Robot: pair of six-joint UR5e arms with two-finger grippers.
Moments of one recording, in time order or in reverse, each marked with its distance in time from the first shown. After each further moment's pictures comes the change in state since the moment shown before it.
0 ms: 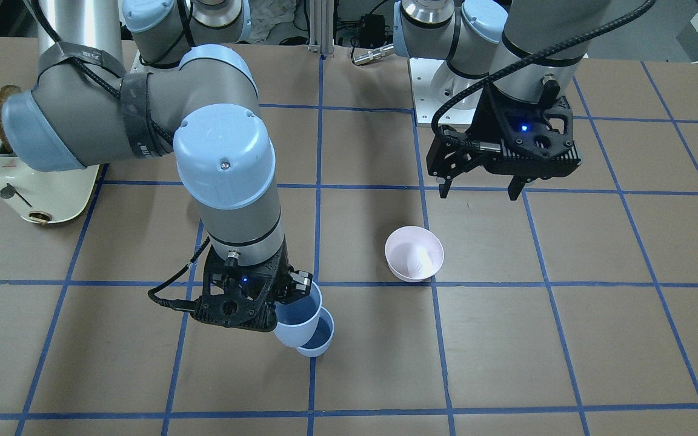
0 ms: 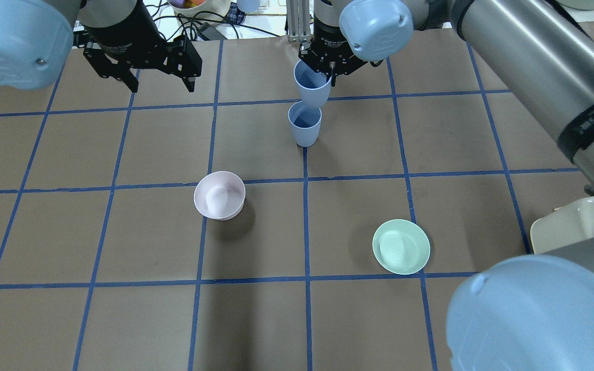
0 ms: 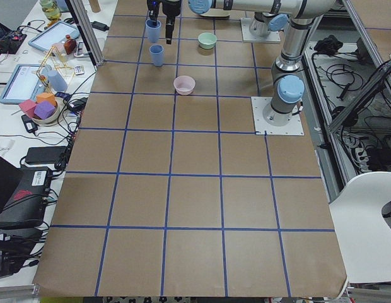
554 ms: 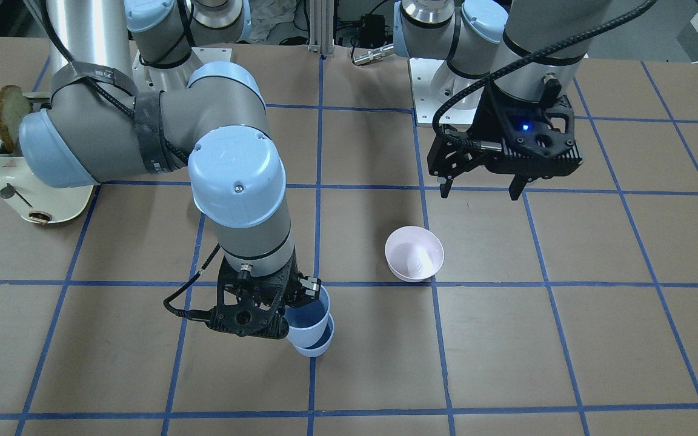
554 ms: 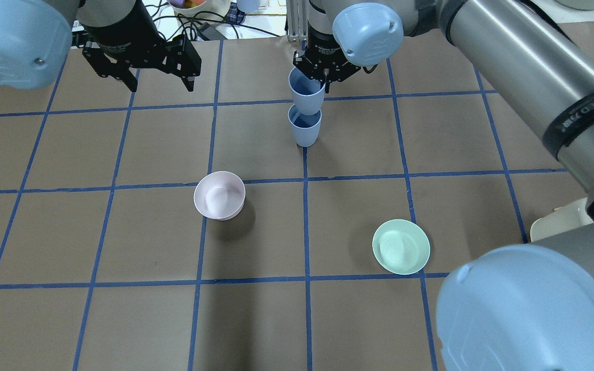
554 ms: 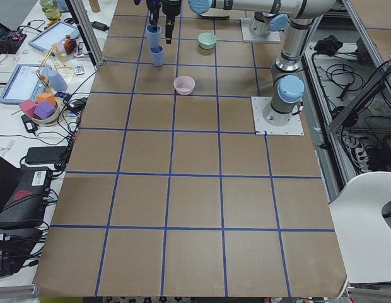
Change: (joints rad) left arm 0.001 0.001 0.001 0.000 0.002 0.003; right arm 0.008 0.027 -0.003 0.000 0.022 -0.001
